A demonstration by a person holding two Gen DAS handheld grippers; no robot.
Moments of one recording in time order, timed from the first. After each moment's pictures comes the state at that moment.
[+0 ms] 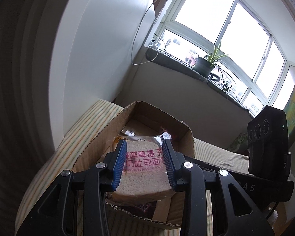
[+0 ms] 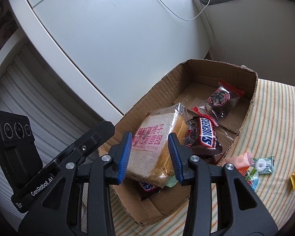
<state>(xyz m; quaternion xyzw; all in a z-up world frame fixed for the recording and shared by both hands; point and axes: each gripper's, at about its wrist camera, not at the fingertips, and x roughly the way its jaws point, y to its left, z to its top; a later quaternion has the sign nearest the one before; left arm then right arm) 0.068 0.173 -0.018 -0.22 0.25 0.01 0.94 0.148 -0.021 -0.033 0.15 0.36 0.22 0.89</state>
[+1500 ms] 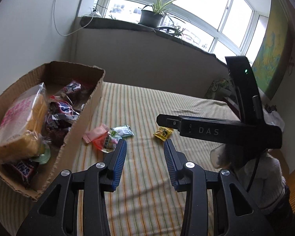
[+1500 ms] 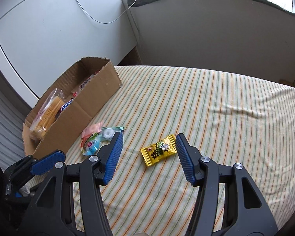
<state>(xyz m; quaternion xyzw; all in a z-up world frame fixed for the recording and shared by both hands) 0.092 0.011 -0.051 -0.11 0.34 -0.12 0.93 0.088 -0.198 -0.056 0.09 0.40 0.04 0.91</state>
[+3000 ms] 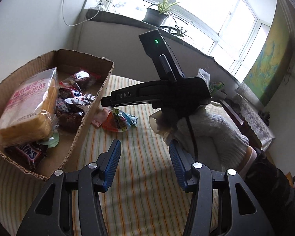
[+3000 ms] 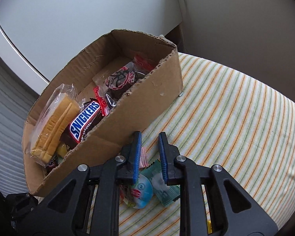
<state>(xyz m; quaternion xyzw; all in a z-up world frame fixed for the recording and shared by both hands) 0.063 0.042 -0.051 -0.16 0.35 -0.14 0.91 0.198 -0.114 -0.082 0.03 0.47 0.17 0.86</state>
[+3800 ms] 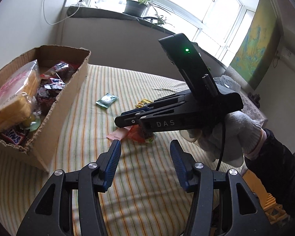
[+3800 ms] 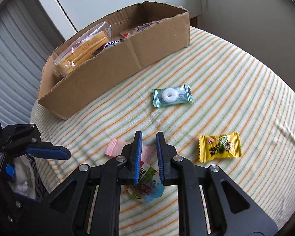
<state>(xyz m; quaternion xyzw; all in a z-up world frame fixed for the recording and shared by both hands) 0.041 0.019 -0.062 -0.12 0.36 -0.20 0.90 0.107 -0.118 -0.086 -0.04 0.50 0.23 0.84</state>
